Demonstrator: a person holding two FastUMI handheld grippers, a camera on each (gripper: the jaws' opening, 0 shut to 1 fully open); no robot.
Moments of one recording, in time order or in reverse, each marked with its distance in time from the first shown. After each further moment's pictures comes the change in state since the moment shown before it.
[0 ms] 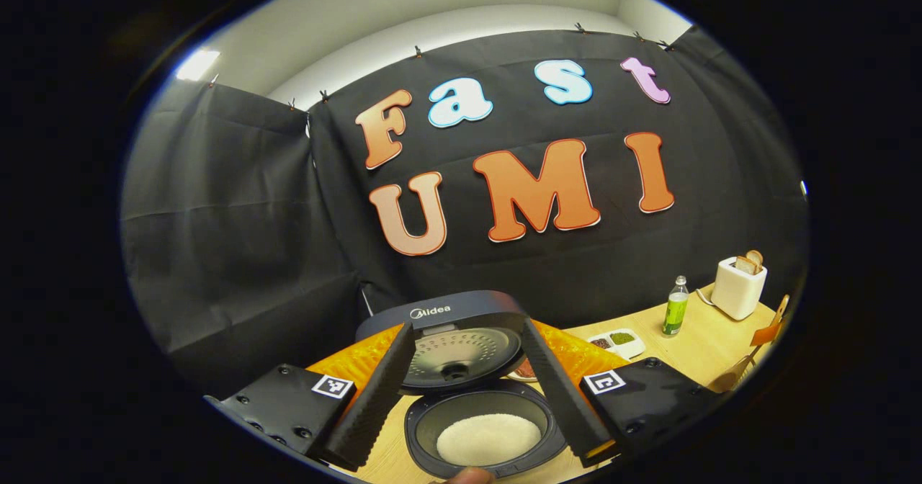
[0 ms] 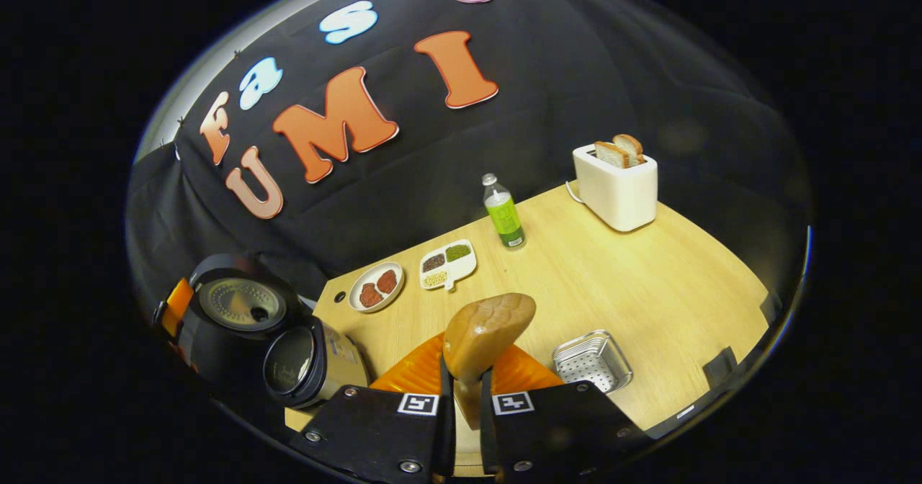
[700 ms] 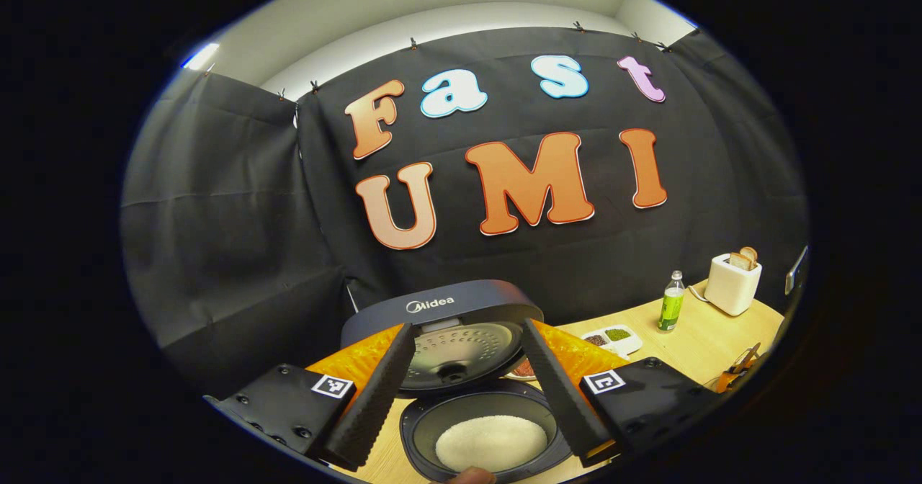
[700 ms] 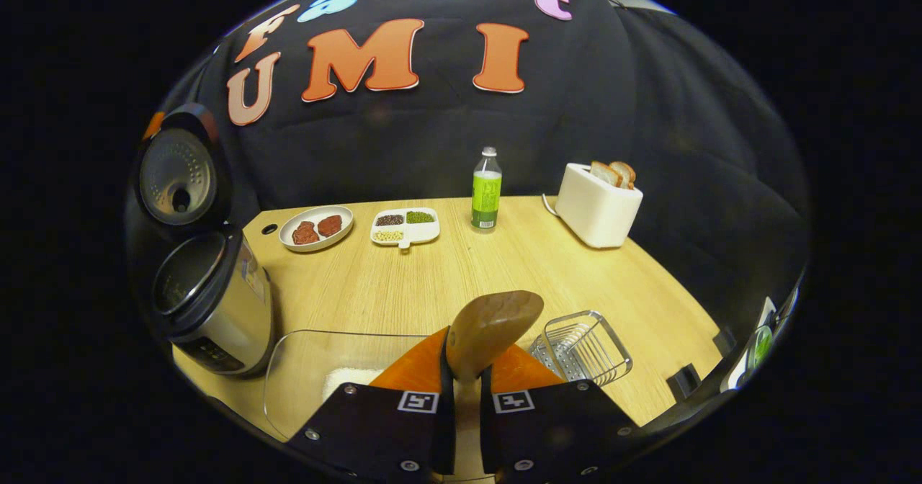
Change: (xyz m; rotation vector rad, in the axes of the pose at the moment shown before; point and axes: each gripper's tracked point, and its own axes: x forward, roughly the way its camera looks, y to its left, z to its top) left arm 0.022 0.010 -0.016 -0.006 -0.004 -0.045; right arm 0.043 -0.014 -0.066 -0.374 -0.100 -0.293
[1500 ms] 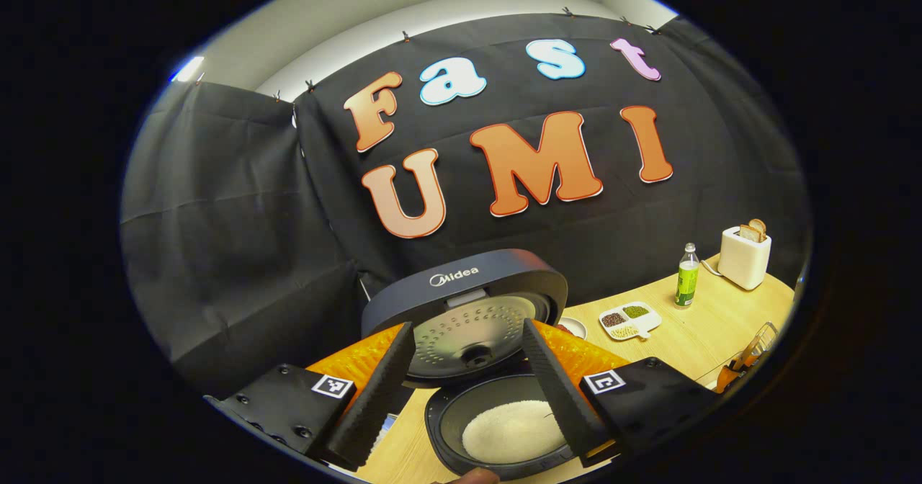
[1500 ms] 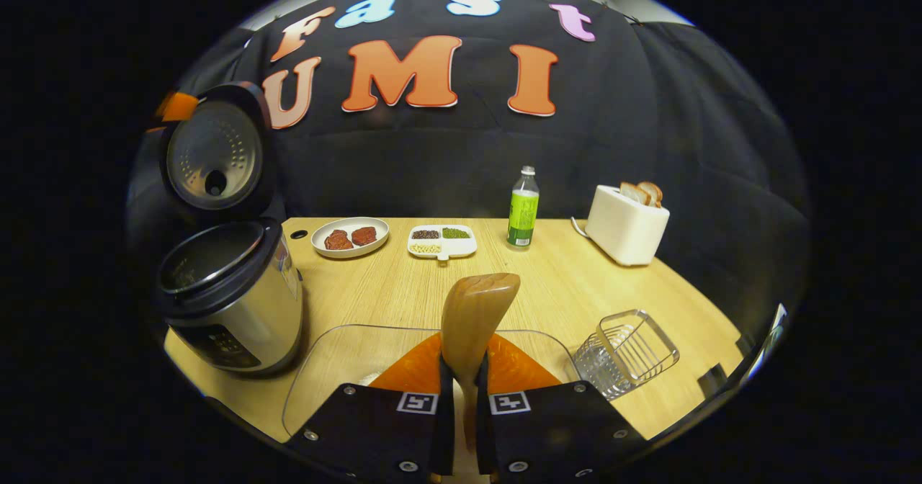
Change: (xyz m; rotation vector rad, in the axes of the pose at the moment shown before) left arm 0.000 0.017 -0.023 0.080 0.039 0.020; right arm -0.001 0.056 -0.017 0.086 -0.061 0.111
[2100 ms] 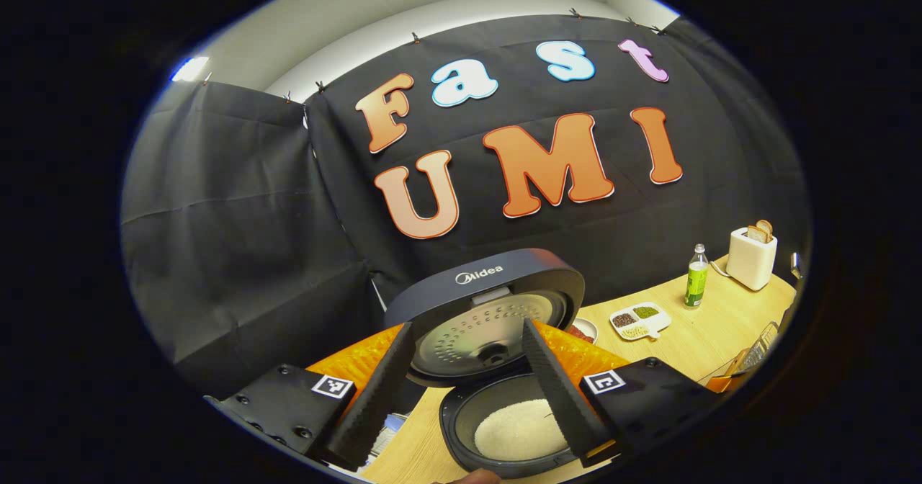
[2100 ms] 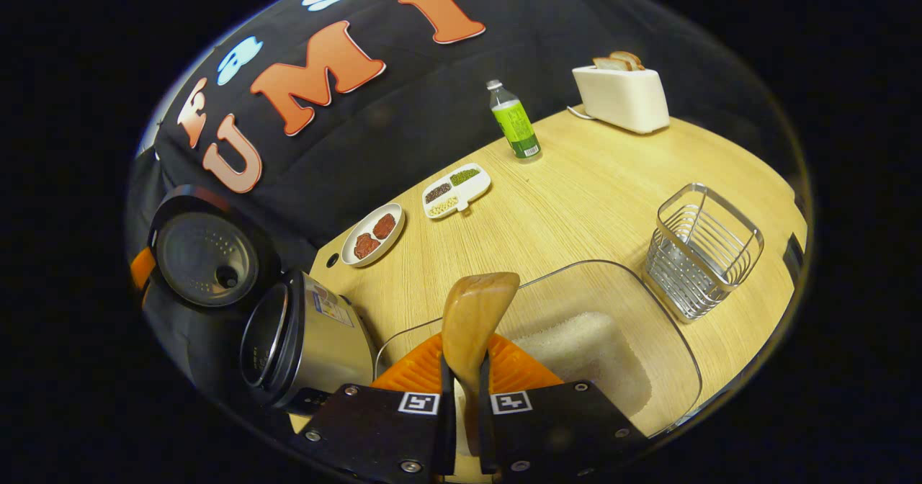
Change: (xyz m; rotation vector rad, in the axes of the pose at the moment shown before) left arm -0.006 0.023 -0.008 -0.017 0.012 0.046; right arm 0.010 0.034 -0.031 0.480 0.317 0.152
